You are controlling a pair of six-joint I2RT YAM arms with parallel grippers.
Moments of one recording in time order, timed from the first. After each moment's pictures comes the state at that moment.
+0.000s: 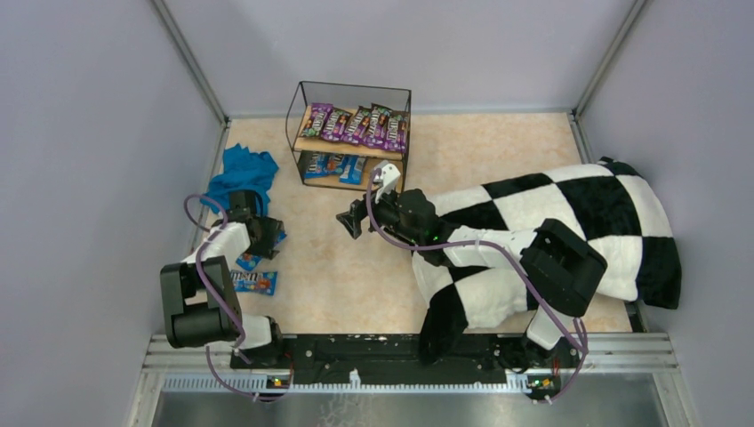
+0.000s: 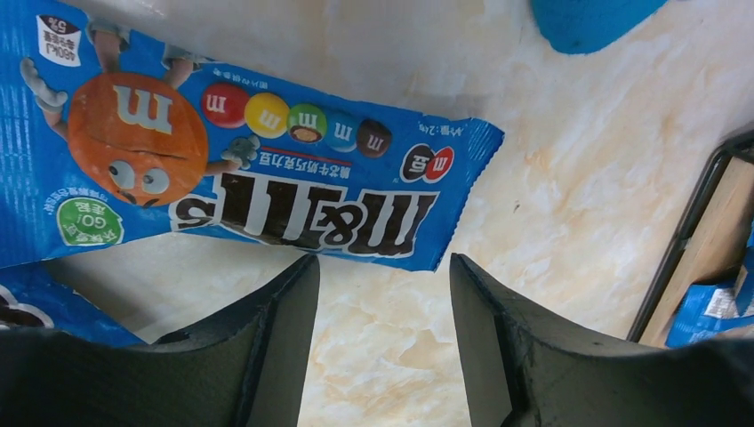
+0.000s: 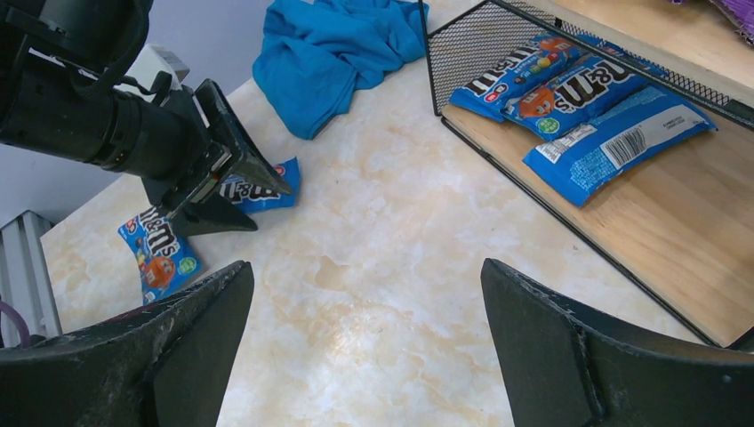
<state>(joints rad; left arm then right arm) 0.18 1.38 0.69 -0.40 -0.03 -1.14 0.94 1.69 0.94 0.64 0.02 0.24</state>
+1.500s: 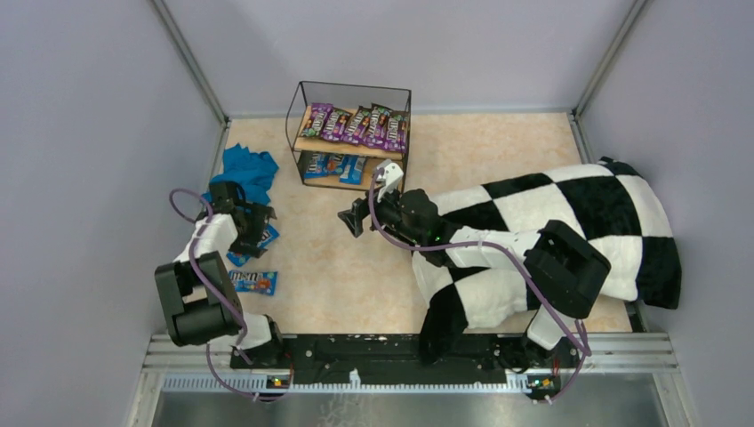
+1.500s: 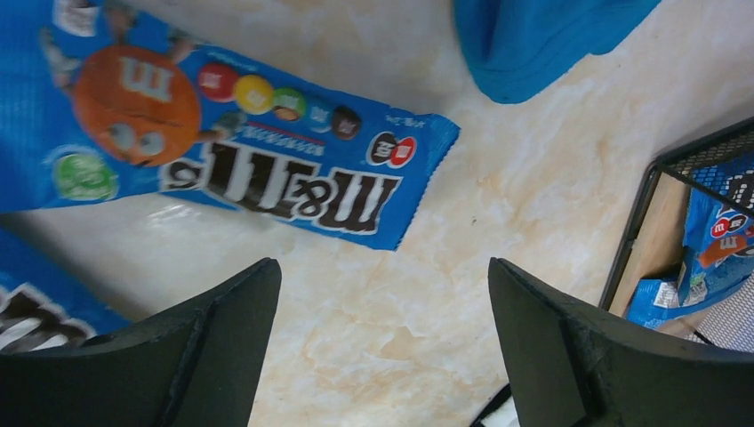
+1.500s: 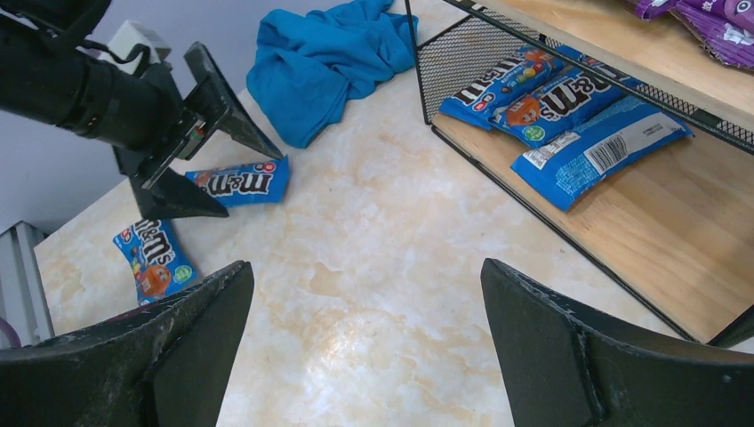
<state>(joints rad) 0.28 1.38 0.79 -0.49 0.02 -1.05 0.94 1.67 0.93 0.65 0.05 0.24</state>
